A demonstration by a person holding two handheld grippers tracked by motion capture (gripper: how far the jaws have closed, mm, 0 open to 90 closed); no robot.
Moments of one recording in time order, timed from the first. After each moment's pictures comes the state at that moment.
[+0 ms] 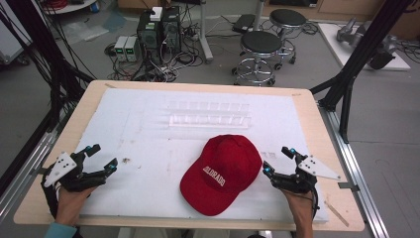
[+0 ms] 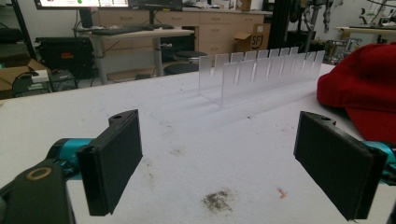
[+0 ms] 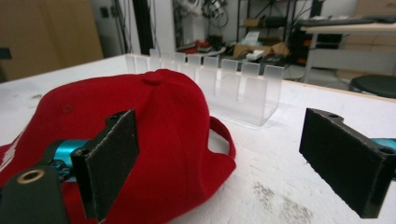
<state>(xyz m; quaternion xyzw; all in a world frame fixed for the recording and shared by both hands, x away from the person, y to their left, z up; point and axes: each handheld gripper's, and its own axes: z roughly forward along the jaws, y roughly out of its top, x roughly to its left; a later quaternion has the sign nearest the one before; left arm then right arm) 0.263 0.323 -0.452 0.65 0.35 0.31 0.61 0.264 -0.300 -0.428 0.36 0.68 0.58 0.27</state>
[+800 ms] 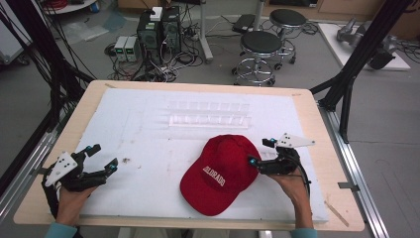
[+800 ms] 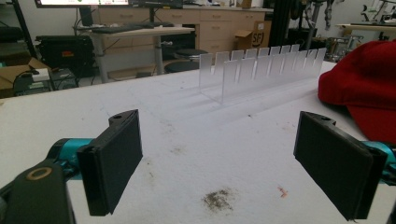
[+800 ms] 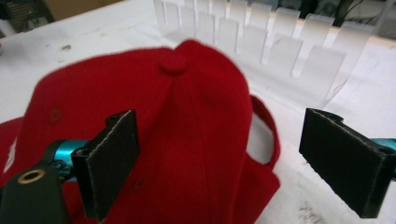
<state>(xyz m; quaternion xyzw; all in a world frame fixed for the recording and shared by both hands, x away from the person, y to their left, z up) 0.264 0.322 -0.452 0.65 0.35 0.31 0.60 0.317 -0.269 -0.411 0.33 0.78 0.51 0.16</state>
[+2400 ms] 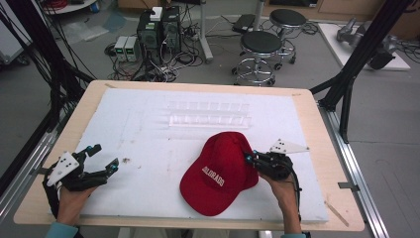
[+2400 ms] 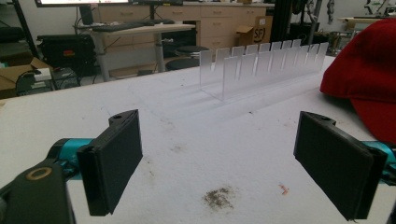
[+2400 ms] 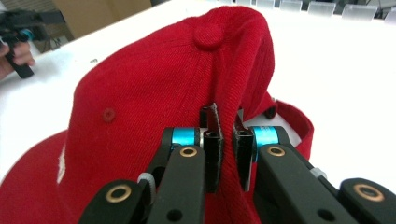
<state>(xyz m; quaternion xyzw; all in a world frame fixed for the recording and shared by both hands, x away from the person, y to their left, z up) 0.265 0.320 -0.451 0.66 0.35 0.31 0.59 0.297 -0.247 -0.410 0.35 0.76 0.54 0.12</state>
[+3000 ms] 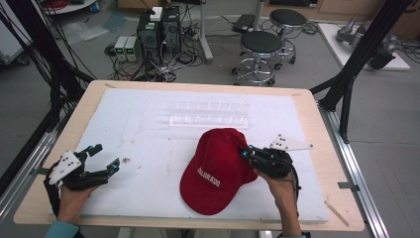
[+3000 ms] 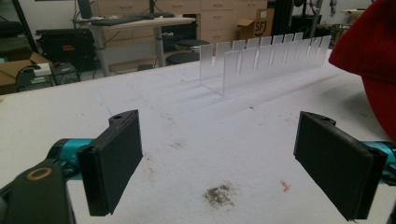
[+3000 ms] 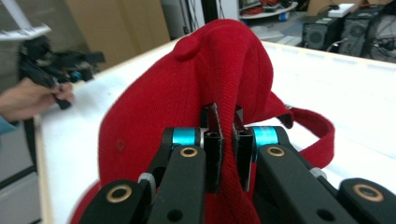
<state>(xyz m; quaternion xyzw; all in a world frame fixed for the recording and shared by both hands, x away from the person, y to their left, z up) 0.267 0.318 -0.450 0.67 0.35 0.31 0.58 0.283 -0.228 -0.371 0.33 0.74 0.58 0.12</state>
